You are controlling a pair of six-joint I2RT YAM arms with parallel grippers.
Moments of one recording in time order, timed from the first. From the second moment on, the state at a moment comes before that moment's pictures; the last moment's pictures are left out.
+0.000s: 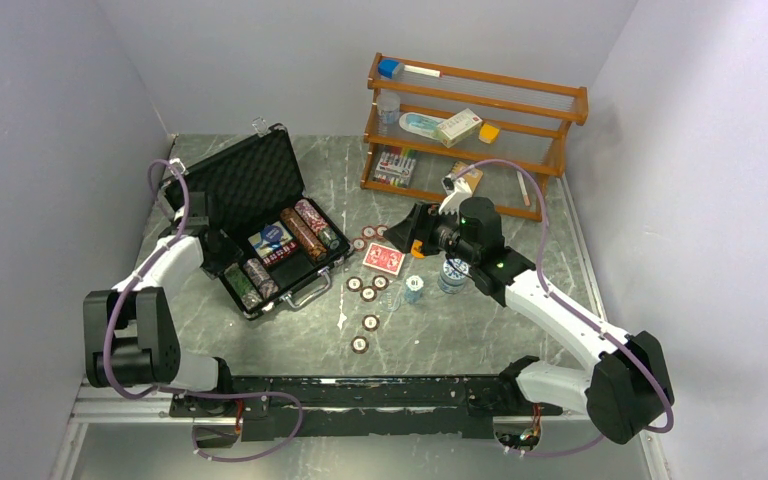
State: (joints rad) left arm 0.05 1.41 0.81 -0.50 -0.19 -0.73; right arm 0.53 1.15 0.74 0.08 -0.25 0.56
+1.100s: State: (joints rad) left arm 0.03 1.02 0.81 -0.42 0.07 -0.61; right arm 0.54 1.17 0.80 -0.10 -0.14 0.49
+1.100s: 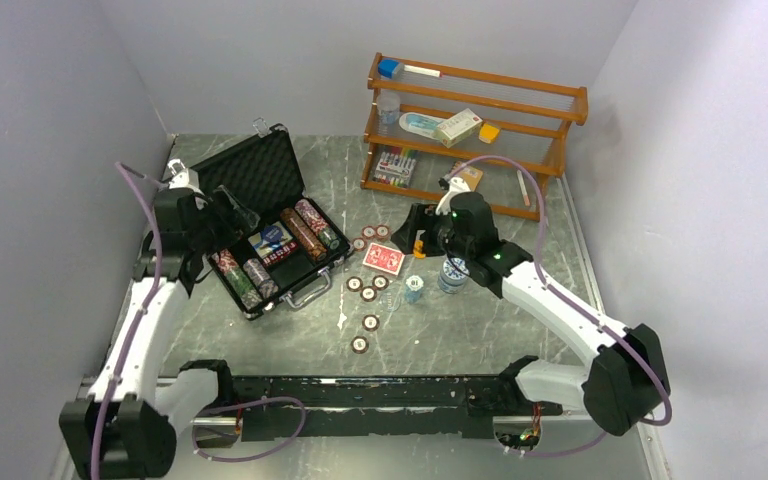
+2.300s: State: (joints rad) left arm -0.02 0.67 0.70 -0.17 0.43 -0.40; right arm 0.82 1.51 0.93 -0.51 0.35 0.67
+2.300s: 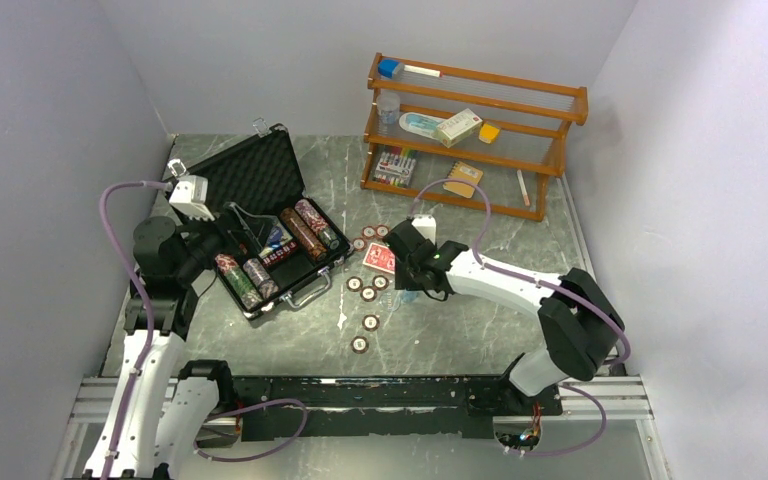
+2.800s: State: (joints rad) left arm -0.02 0.72 0.68 -0.14 0.45 -0.39; right arm 0.76 1.47 1.01 -0.46 0.08 0.48
